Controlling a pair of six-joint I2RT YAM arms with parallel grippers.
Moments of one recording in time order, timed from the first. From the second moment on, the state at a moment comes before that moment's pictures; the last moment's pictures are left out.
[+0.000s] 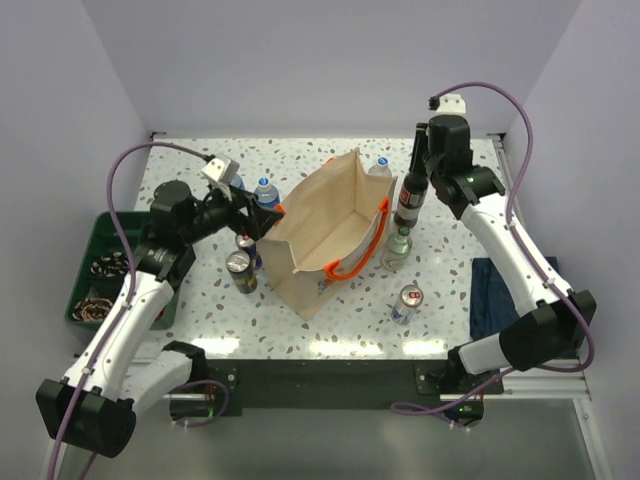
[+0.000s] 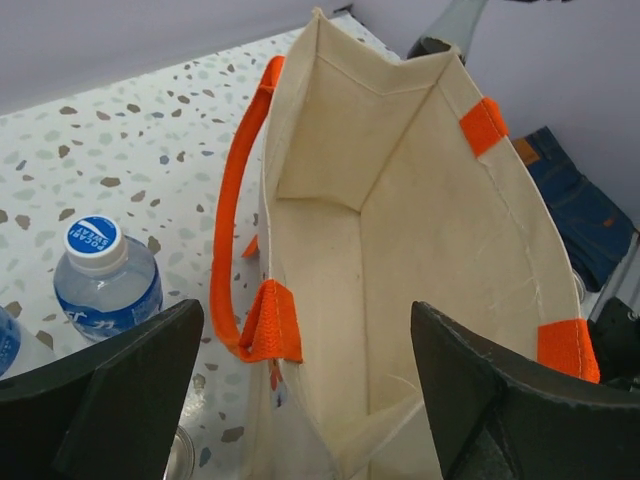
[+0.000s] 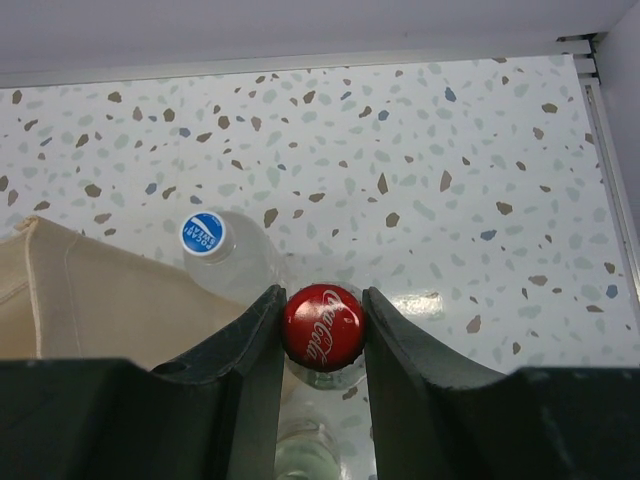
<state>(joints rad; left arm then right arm) -0.26 0.96 0.90 -0.12 0.54 -0.19 0.34 1.43 1.48 -0.48 0.38 0.20</state>
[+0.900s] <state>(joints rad) -0.26 1.11 0.96 -0.30 0.66 -0.04 0.34 1.41 1.51 -0.53 0.40 0.18</state>
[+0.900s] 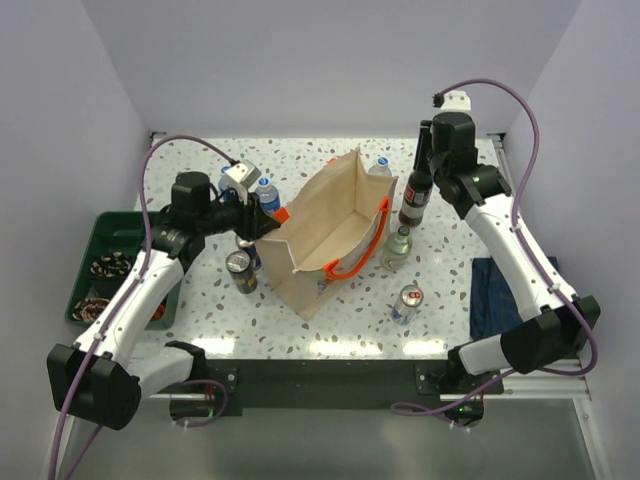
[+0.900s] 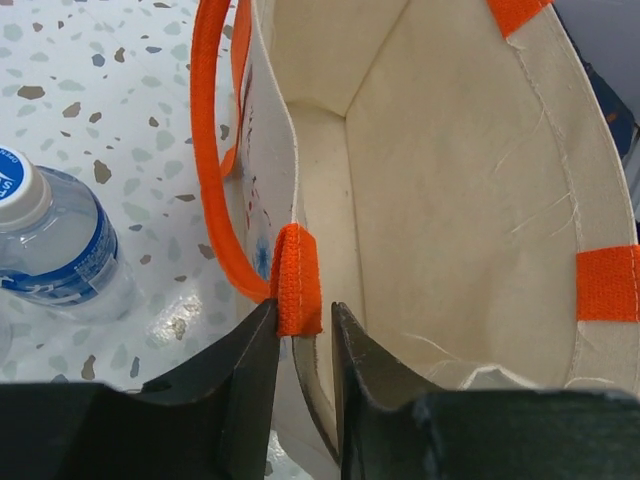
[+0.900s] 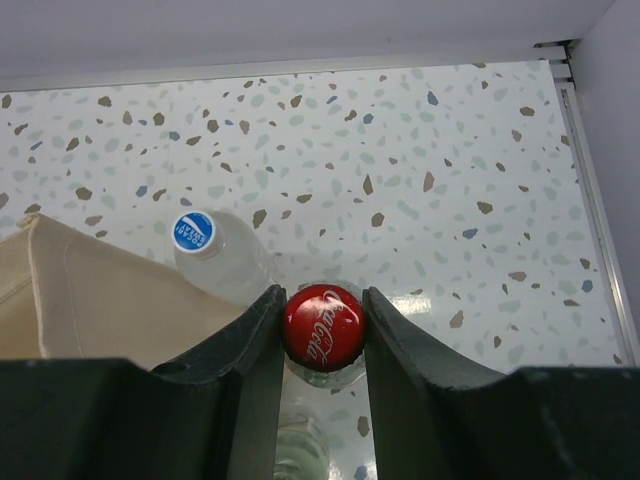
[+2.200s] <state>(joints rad) -0.30 1.12 1.00 -0.33 0.57 -0.04 0.34 1.35 1.70 -0.45 0.38 0.16</state>
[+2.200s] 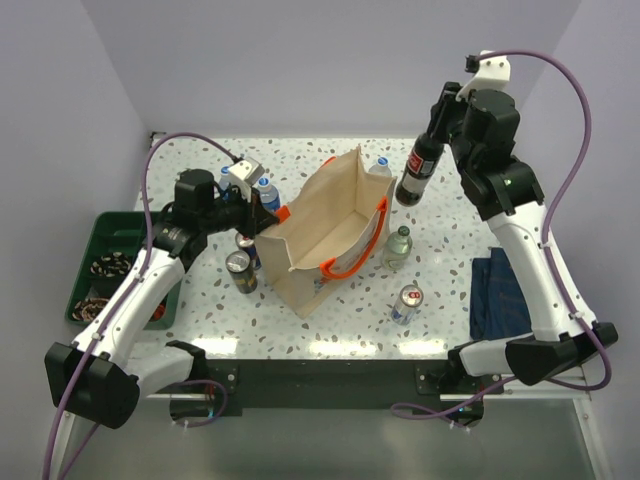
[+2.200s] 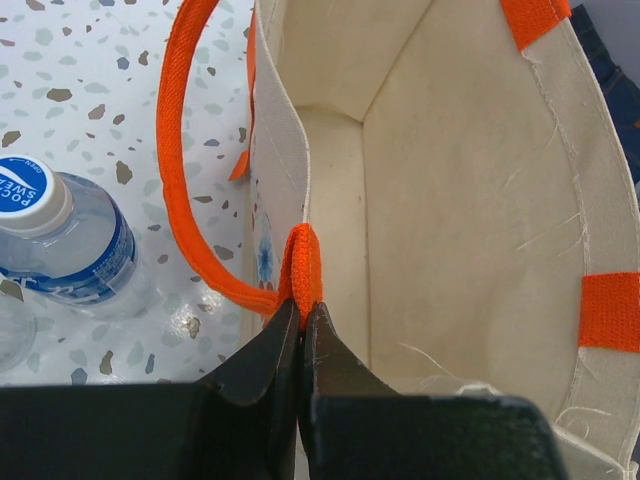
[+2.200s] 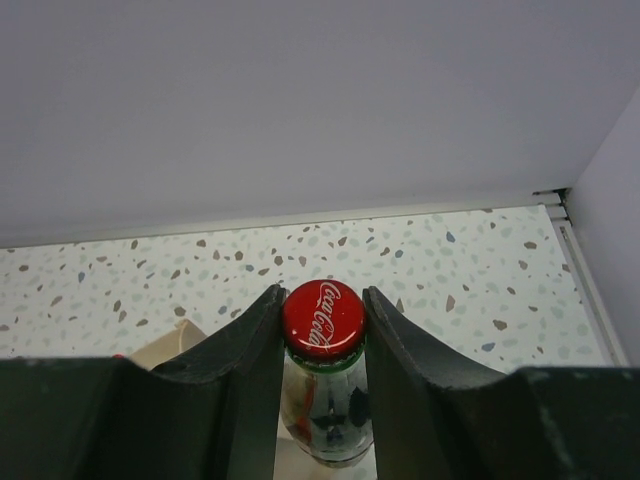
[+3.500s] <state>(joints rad) -0.31 1.12 1.00 -0.32 0.56 -0.04 0.34 1.36 1.92 -0.30 0.22 0.19</state>
